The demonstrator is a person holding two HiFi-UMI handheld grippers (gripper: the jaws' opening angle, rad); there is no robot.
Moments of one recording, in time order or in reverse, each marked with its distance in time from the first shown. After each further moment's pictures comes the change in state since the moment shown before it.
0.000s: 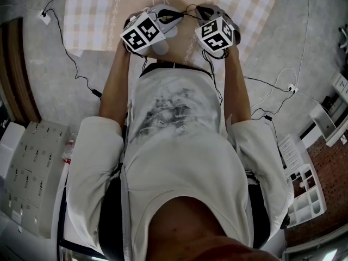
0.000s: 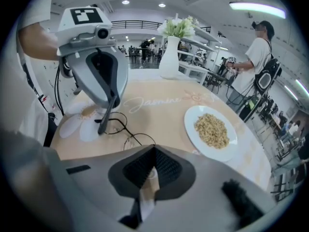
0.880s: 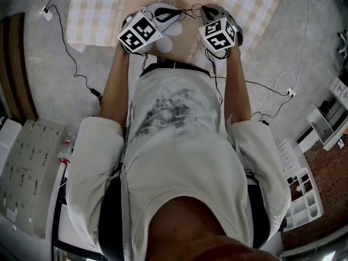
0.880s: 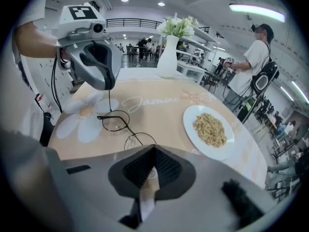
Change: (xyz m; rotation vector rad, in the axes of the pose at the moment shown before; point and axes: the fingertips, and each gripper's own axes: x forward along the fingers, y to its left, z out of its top) left arm -0.032 0.007 -0.001 -0.034 -0.058 0.088; right arm 0.001 0.001 0.000 0.000 0.019 -0.047
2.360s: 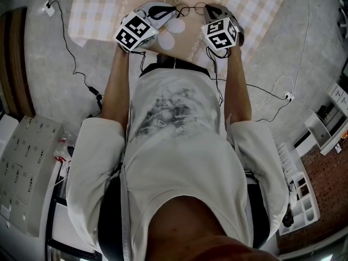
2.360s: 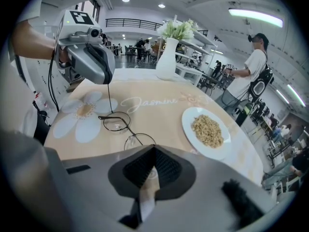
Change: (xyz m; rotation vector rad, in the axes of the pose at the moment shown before) left arm -0.023 0.009 -0.015 -0.135 -0.073 0.103; right arm -0.001 0.000 0.001 -0.003 -0.015 -0.047
